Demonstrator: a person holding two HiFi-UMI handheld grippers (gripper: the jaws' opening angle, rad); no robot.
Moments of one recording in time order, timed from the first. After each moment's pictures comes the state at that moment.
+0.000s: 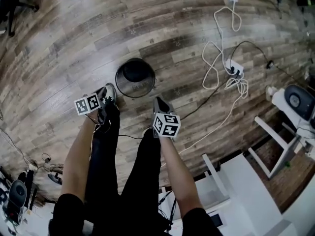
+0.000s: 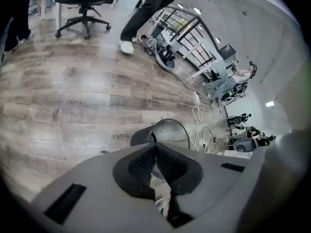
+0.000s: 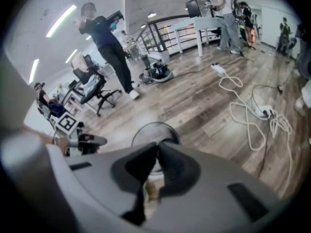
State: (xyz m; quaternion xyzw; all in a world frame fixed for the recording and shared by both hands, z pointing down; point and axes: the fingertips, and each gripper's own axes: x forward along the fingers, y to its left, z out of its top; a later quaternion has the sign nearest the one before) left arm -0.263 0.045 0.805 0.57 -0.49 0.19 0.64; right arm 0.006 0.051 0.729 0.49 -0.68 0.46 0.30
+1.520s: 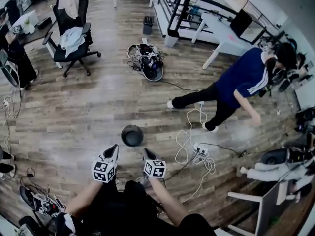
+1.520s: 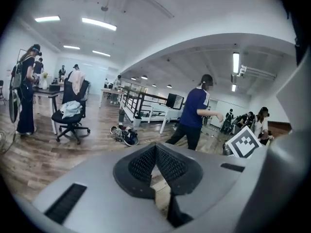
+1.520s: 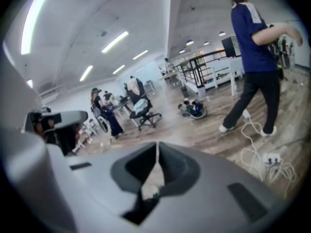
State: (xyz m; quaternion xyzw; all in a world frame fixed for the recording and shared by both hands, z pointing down) left arm -0.126 0.199 0.210 0.75 -0.62 0.07 0.22; right arm 0.023 0.156 0.322 0.38 -0.84 0.33 0.19
